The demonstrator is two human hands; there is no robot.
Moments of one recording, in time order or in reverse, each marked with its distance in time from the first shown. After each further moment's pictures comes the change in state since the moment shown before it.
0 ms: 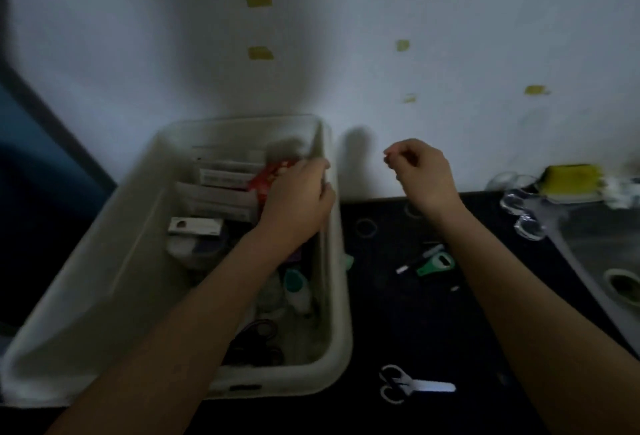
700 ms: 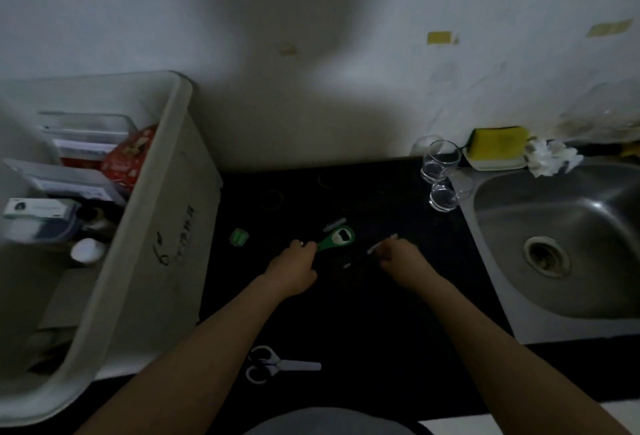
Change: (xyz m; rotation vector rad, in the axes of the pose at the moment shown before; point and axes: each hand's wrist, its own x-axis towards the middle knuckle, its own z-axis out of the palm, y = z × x) left_hand -0.022 0.104 0.247 0.107 -0.890 -0.228; right_hand -0.032 0.277 -0.114 -0.544 -0.644 0.313
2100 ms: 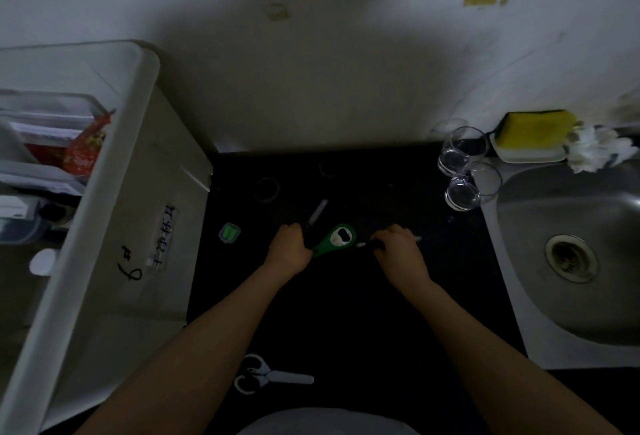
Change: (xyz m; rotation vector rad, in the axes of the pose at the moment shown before) left_hand 0.057 -0.003 -0.005 -0.330 0.115 -0.248; right_hand 0.042 0.002 0.008 0.034 0.101 -0.127
